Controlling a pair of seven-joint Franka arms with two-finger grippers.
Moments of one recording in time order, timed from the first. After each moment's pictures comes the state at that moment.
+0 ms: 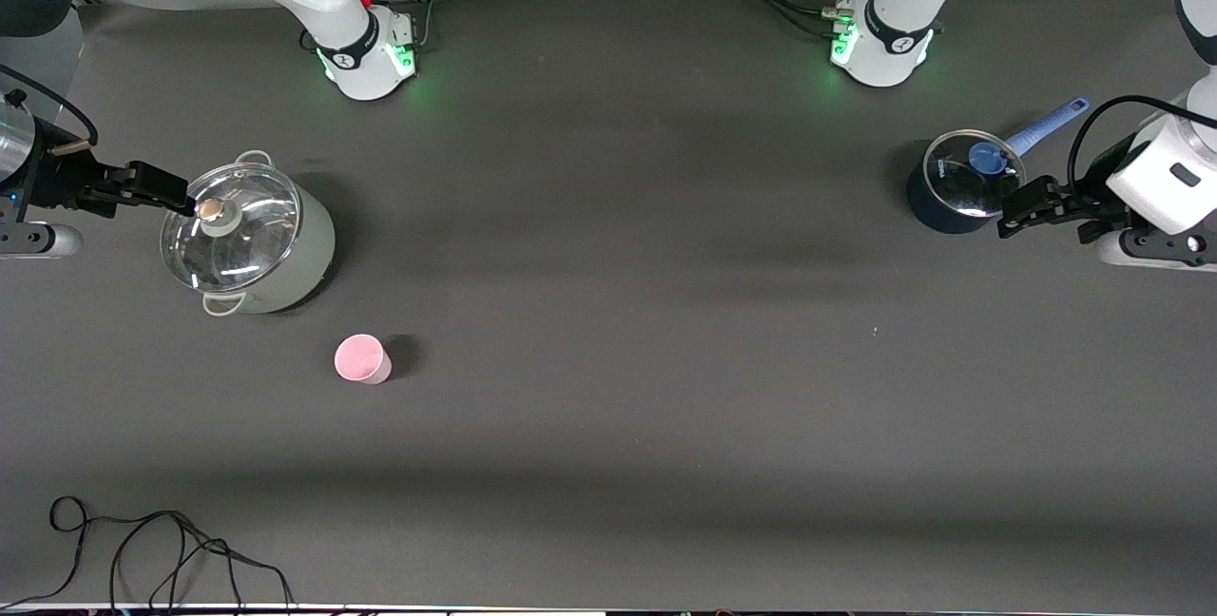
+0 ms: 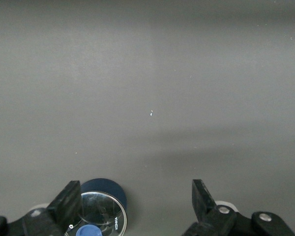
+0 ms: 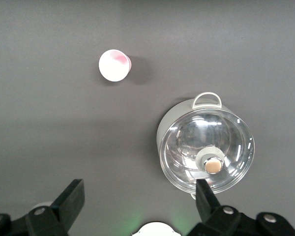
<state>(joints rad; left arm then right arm) -0.06 0.00 0.03 -1.71 -0.08 1.72 0.03 0.41 0.07 -0.41 -1.50 0.02 1.44 0.03</state>
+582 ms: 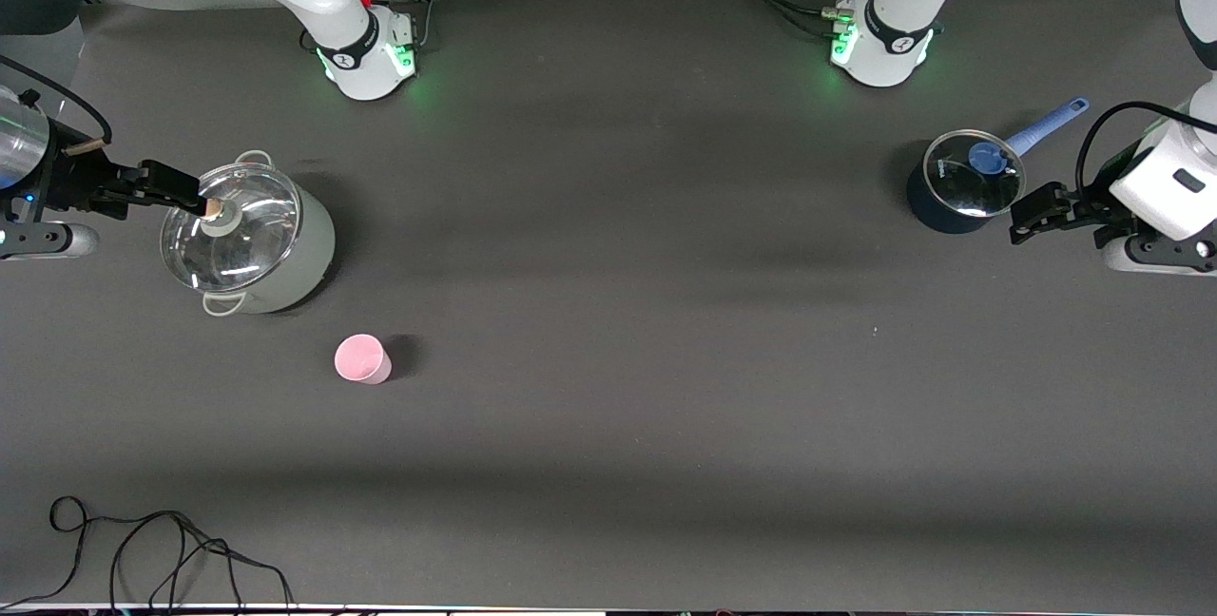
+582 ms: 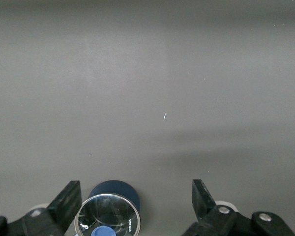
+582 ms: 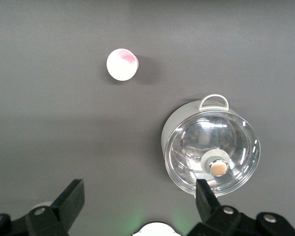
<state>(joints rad) -0.07 0.02 0.03 -1.69 -0.01 1.72 0.03 0.15 0.07 -0.13 -1.50 0.02 1.44 0.03</state>
